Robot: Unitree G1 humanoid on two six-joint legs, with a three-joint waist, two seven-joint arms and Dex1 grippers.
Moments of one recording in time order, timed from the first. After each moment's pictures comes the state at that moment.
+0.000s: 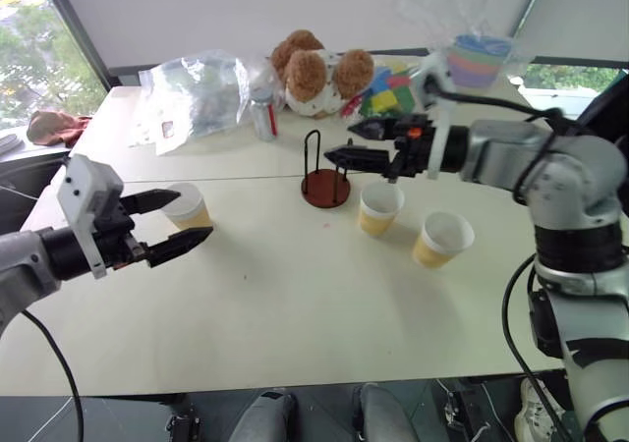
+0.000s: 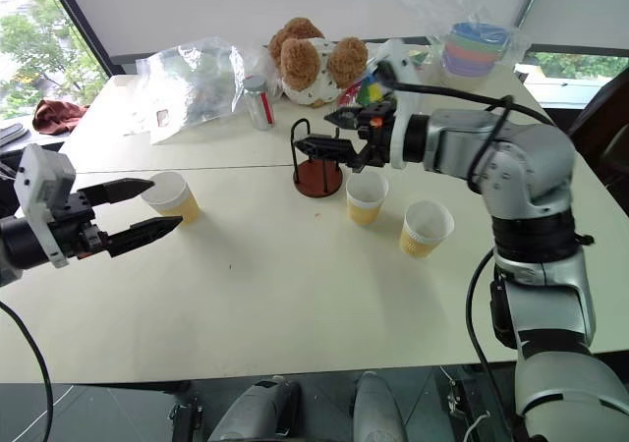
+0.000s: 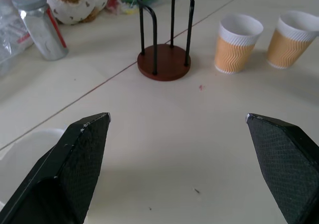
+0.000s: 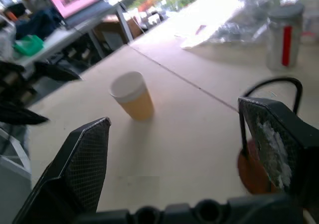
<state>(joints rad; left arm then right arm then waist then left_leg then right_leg) -0.09 0.98 0.52 -0.49 -0.90 0.80 -0.75 -1.01 -0.65 0.13 -0.01 0.76 1.03 0.67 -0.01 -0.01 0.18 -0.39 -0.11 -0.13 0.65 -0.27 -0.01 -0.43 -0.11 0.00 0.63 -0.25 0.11</state>
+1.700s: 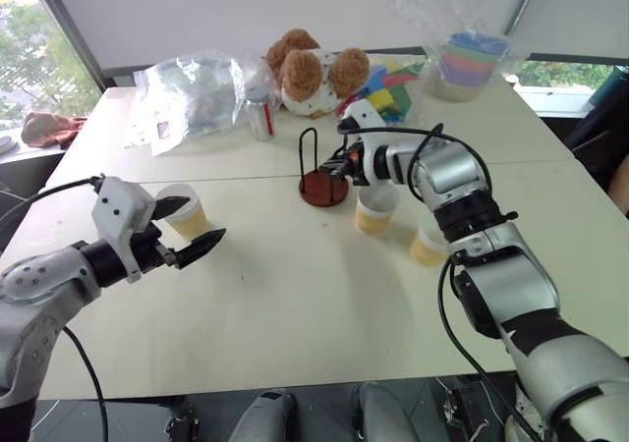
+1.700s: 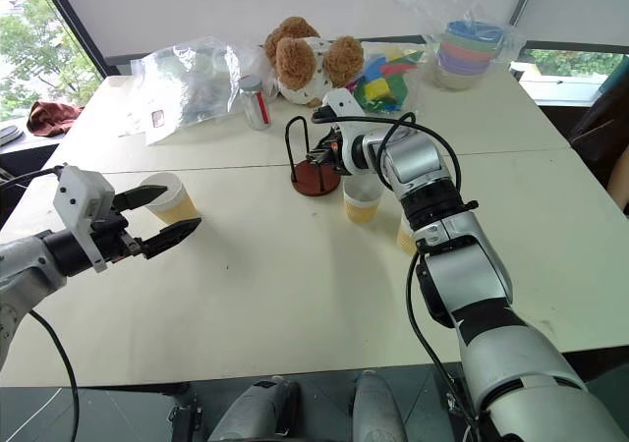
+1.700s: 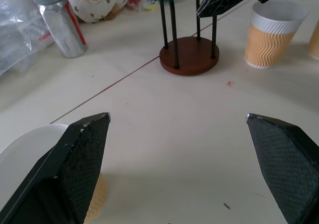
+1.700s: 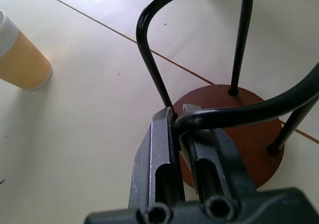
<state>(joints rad) -0.05 0.81 0.39 -0.51 -0.66 0.66 -0.67 -1.18 -0.33 0.24 0.60 0.17 0.74 0.77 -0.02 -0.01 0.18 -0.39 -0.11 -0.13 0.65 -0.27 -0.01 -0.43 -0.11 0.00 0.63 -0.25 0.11</state>
